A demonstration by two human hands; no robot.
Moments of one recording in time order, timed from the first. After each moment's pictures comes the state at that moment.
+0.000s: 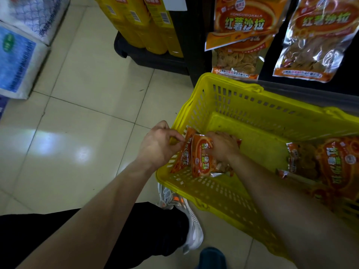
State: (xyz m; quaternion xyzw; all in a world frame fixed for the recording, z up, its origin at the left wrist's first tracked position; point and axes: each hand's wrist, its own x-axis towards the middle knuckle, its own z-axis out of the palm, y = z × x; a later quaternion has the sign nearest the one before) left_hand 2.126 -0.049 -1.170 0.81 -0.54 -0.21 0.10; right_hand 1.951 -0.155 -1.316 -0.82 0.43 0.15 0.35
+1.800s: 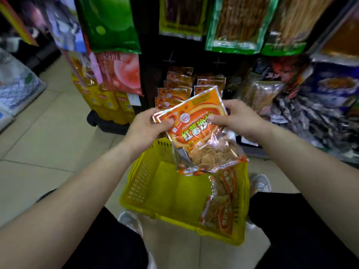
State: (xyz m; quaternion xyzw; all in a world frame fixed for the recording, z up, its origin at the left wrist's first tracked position) left_hand 2.015 -0.101 -0.929 0.63 -0.43 -0.43 0.49; right_hand 1.774 -0.204 -0.899 -0.69 0.40 -0.23 0.56
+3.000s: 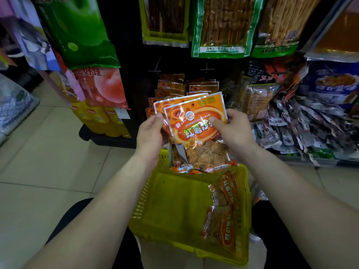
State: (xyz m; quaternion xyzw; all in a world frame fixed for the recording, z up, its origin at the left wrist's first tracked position) left_hand 1.962 -0.153 -0.937 0.61 -0.28 -0.44 0.59; right_hand 1.773 -0.228 -0.945 -0.58 0.54 -0.40 0.46
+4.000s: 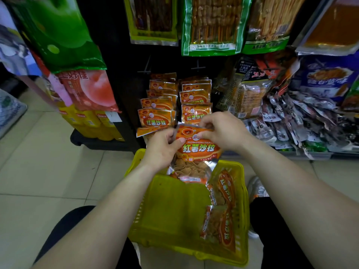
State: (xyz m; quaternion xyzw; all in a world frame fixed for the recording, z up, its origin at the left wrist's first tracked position) left_hand 1.953 -0.163 -0.965 0.66 -0.52 -0.38 0.38; right_hand 1.767 -0.241 -0.929 -0.84 0.48 -0.10 0.21
